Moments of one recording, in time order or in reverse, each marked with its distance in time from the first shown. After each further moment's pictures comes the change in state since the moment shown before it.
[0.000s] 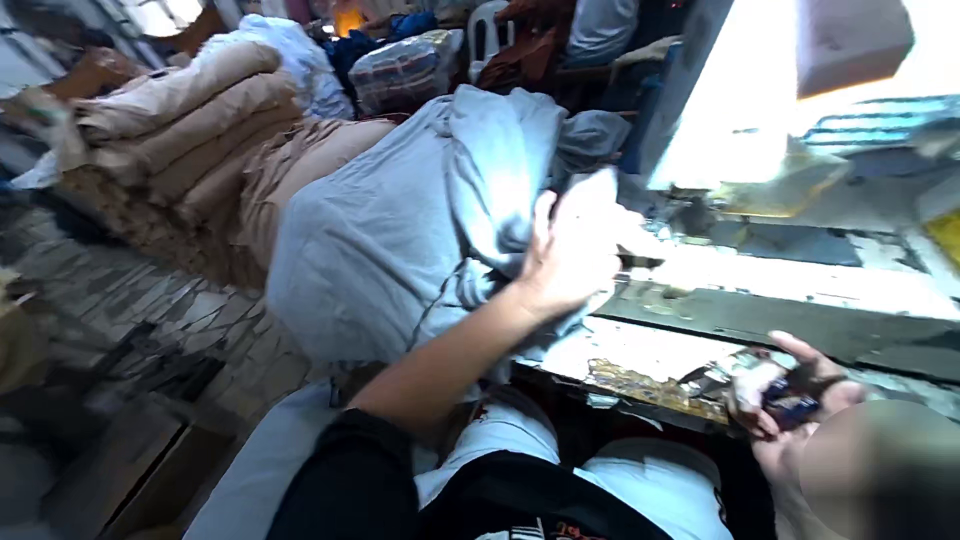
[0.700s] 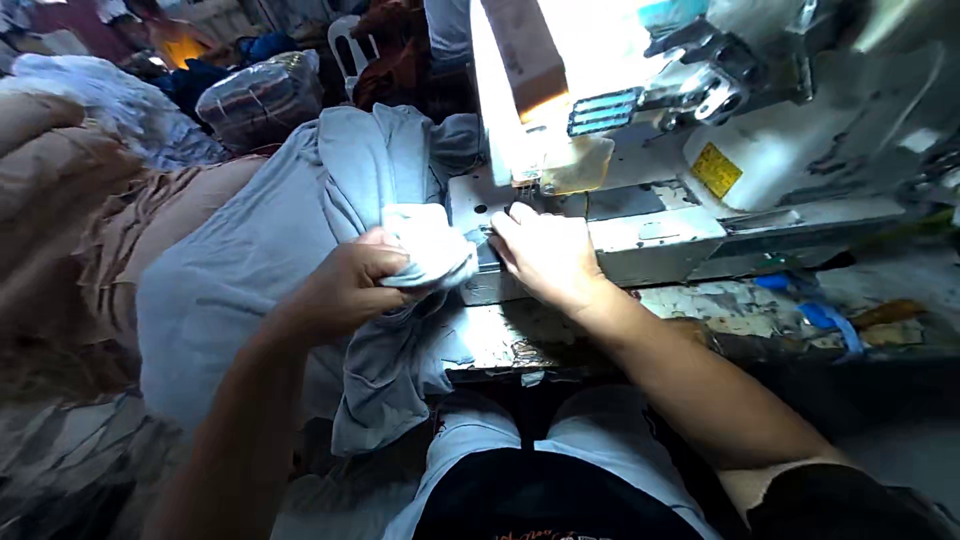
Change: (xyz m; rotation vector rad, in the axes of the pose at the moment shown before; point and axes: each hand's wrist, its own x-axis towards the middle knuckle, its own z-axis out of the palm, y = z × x) left_hand -0.021 -0.077 -0.119 -0.513 -0.378 0.155; right_hand 0.121 -0.043 0.124 -1.493 -0.246 -0.328
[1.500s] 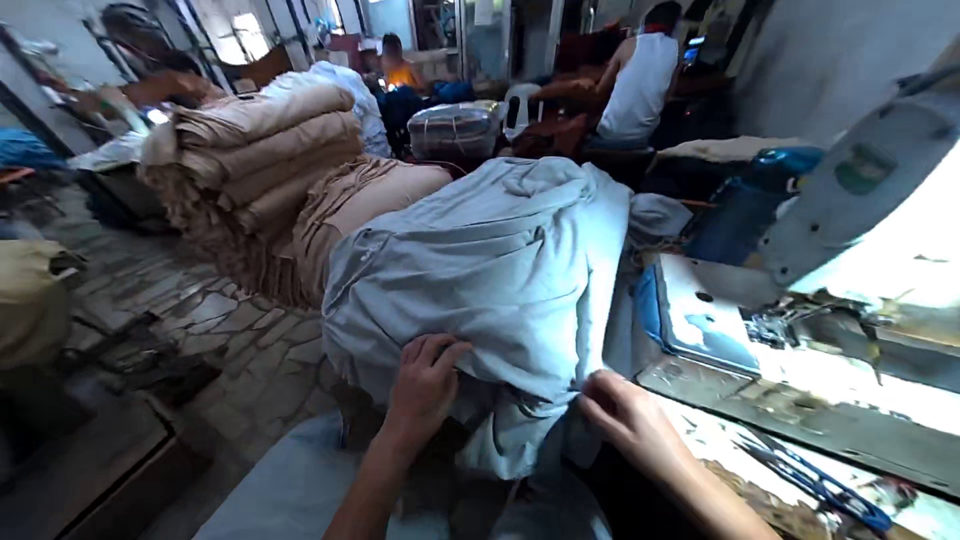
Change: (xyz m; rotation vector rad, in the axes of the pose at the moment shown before) left_hand -0.199 -0.044 0.072 0.591 0.621 -0.486; right_hand -0.044 -0.093 0.093 0.682 -0.192 -0.123
